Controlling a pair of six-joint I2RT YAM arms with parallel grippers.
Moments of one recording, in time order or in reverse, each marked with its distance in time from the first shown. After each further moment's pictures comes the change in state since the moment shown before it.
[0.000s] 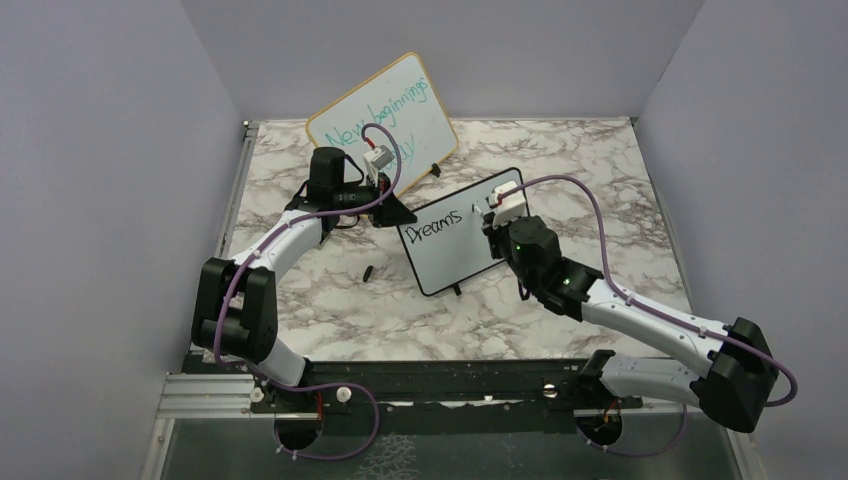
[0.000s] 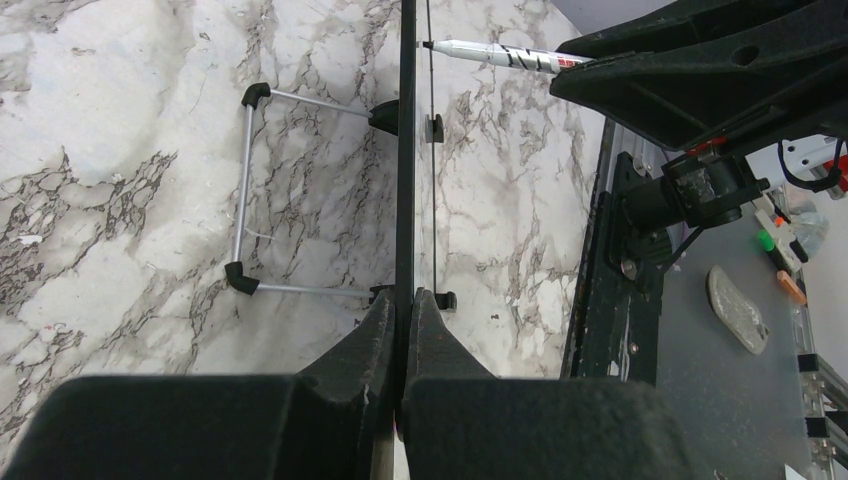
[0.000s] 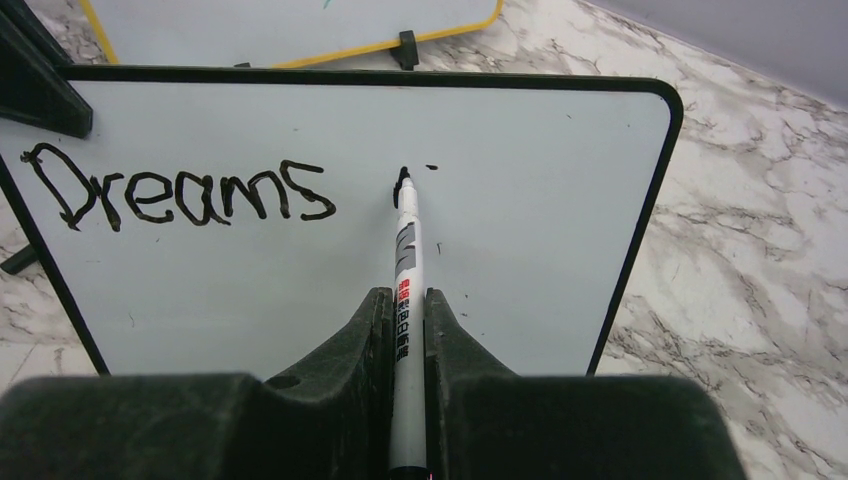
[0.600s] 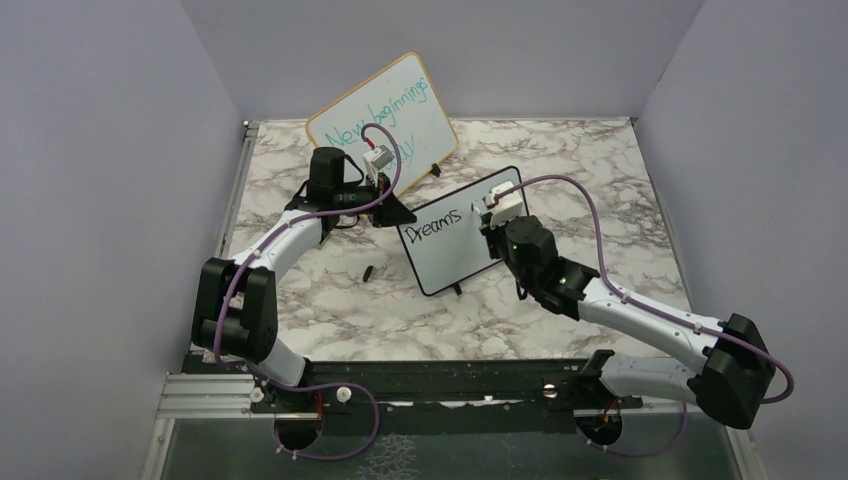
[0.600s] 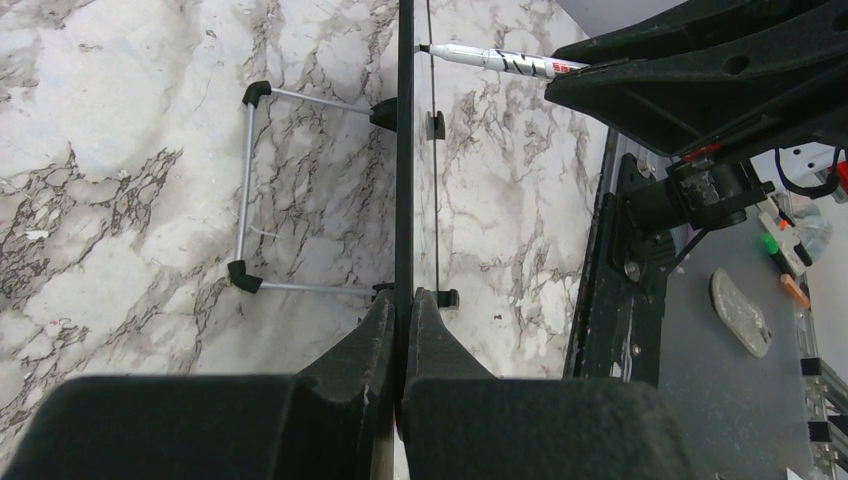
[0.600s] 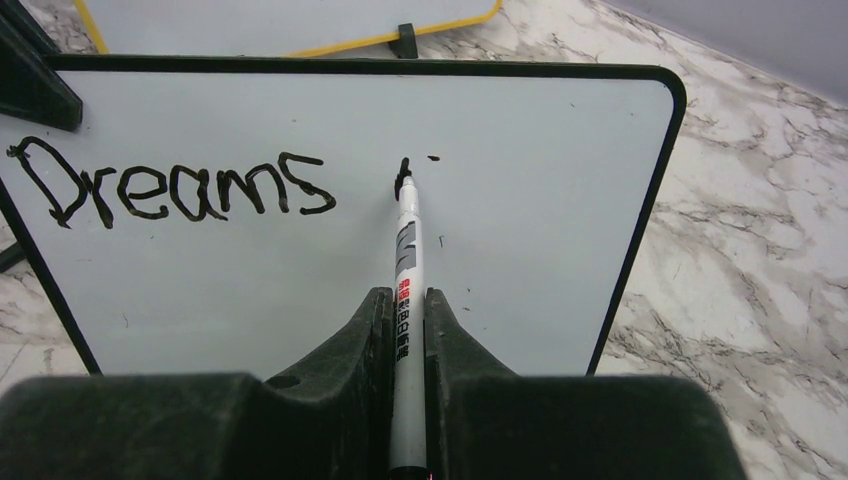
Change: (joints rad) left arm 0.000 0.000 0.000 -0.005 -0.007 0.002; right arm 0.000 0.023 0.000 0.004 0.000 -0.001
